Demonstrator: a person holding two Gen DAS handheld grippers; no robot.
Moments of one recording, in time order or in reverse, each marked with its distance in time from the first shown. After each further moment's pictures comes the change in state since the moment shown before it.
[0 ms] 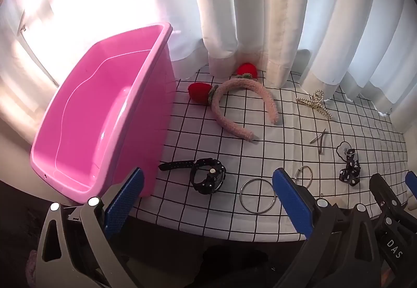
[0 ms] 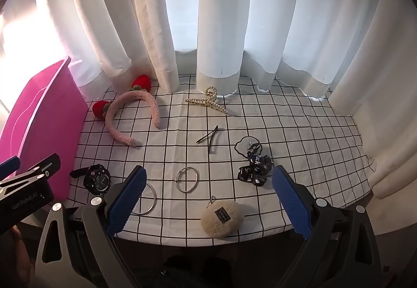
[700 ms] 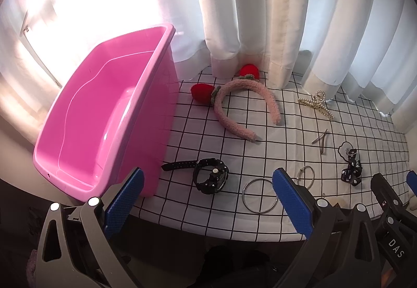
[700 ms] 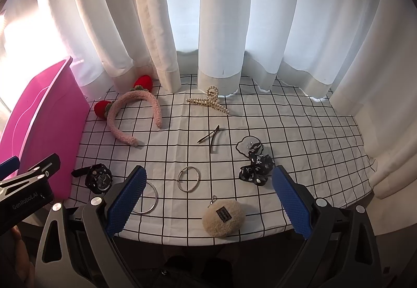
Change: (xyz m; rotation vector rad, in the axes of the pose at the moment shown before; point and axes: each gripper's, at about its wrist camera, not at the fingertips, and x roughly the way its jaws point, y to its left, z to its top) left arm -0.001 0.004 -0.003 0.004 -0.013 0.011; right arm 0.001 0.005 0.002 0.001 -0.002 0.013
